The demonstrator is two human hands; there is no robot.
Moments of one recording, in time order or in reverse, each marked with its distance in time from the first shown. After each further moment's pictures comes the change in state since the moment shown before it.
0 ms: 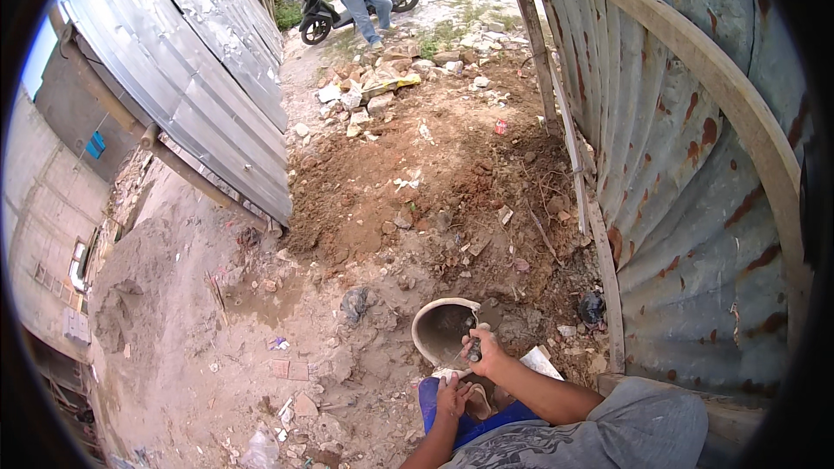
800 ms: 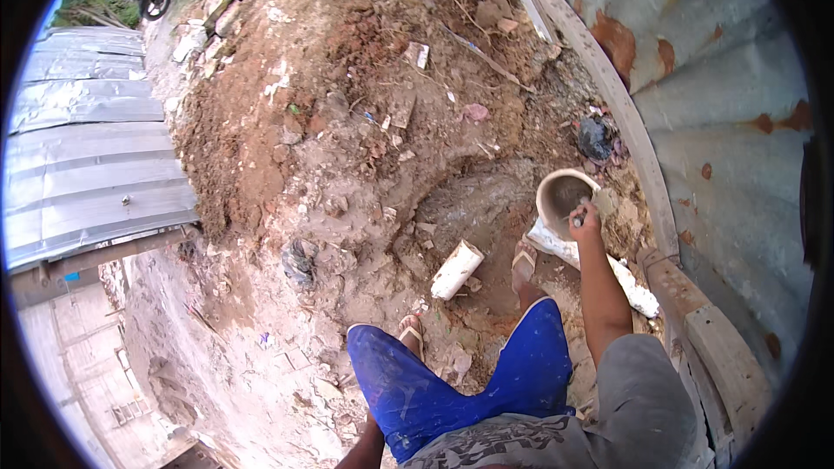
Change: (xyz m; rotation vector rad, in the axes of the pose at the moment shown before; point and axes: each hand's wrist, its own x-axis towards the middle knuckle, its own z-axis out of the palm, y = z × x) left_hand 0.066 0.111 -0.346 0.467 0.402 -0.179; right_hand 0.264 -0.181 -0.460 0.644 0.401 -0.665
